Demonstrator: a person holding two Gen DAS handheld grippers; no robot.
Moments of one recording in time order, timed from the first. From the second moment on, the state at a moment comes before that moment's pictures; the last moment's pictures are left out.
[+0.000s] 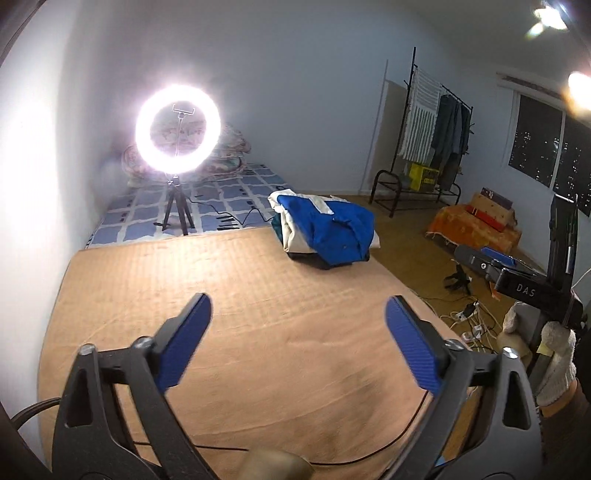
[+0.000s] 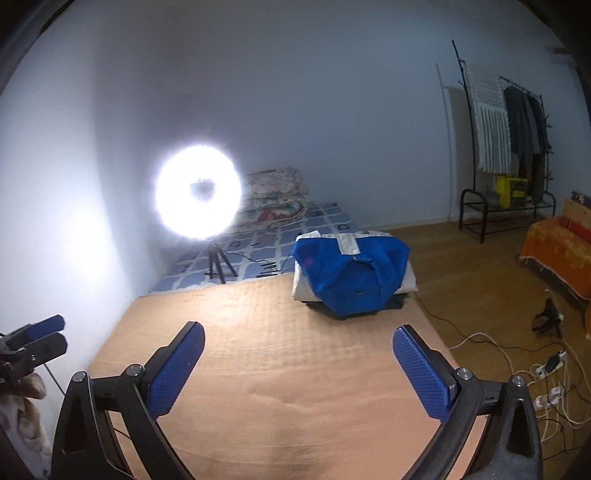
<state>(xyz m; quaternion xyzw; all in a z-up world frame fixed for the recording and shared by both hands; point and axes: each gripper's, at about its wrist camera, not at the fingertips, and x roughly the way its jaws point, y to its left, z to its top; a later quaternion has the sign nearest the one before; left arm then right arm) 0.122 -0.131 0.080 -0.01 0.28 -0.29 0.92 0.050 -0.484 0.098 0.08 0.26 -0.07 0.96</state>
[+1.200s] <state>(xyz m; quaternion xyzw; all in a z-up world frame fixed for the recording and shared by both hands) 0.115 -0.143 0.039 0.06 0.30 -0.24 0.92 0.062 -0.462 0.061 0.04 0.28 -0.12 0.95</state>
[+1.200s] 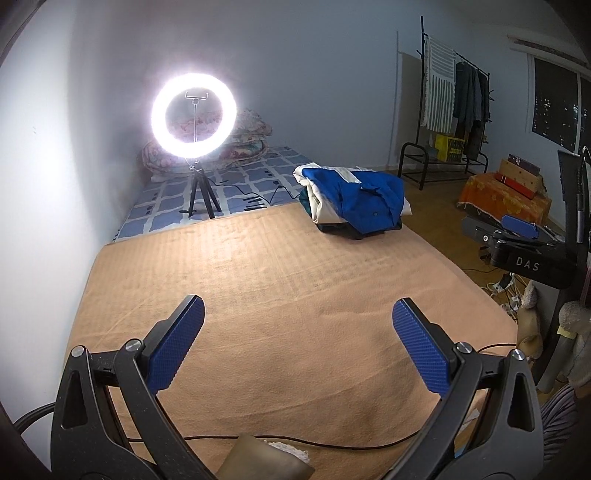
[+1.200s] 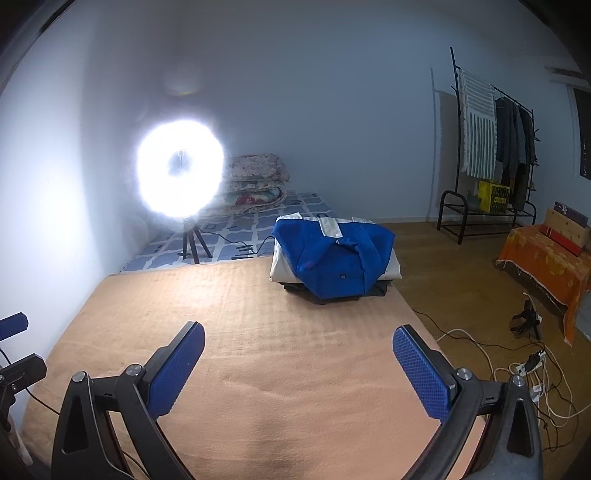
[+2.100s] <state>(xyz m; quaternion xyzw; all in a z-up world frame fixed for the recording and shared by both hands) 0.112 -0.149 0.047 0.06 0.29 -0.24 0.92 0.061 -0.456 0.058 0.03 0.28 -0.12 0.95</state>
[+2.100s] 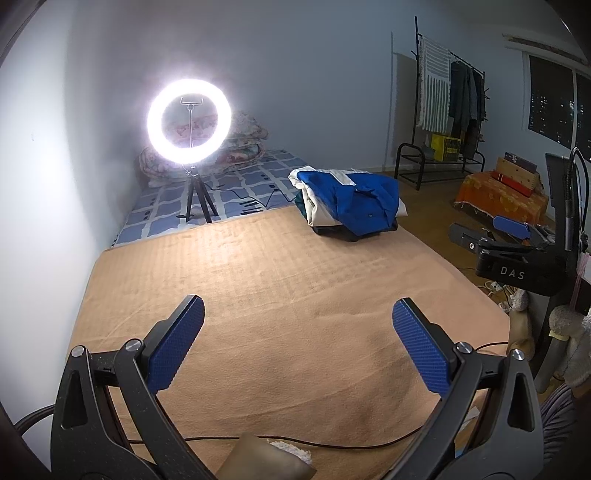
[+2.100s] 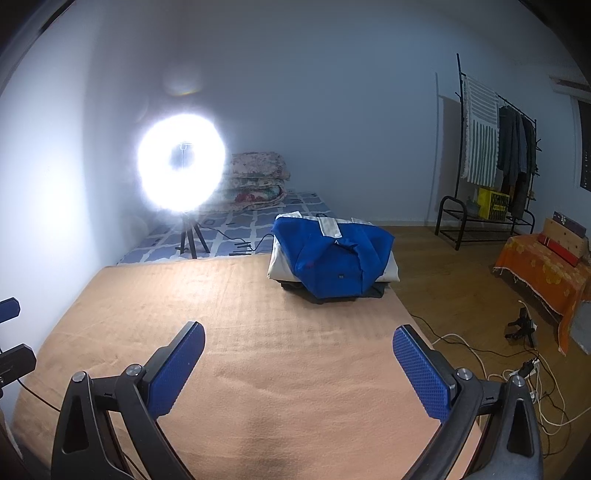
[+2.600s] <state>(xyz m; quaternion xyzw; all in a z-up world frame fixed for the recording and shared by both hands) 0.108 -0.151 0.047 0.07 0.29 -0.24 0.92 0.058 -0.454 0.058 0.02 0.28 -0.13 0.95</state>
